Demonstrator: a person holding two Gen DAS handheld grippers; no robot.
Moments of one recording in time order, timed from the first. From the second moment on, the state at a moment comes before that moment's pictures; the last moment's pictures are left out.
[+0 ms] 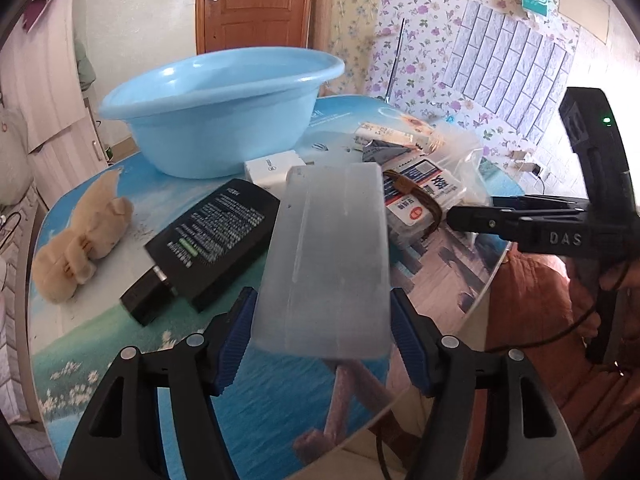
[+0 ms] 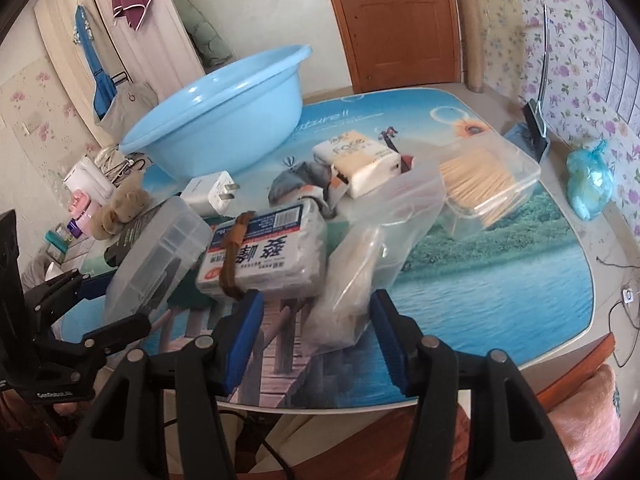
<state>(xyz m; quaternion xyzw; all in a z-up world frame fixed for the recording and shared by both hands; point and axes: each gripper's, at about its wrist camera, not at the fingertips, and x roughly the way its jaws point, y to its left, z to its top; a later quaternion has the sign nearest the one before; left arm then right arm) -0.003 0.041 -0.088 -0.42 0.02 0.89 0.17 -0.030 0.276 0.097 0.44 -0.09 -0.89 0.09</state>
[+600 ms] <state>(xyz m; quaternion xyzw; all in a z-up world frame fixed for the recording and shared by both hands) -0.006 0.044 -0.088 -0.41 0.02 0.90 0.16 -0.025 0.292 0.114 0.40 -0.07 -0.91 0.04</state>
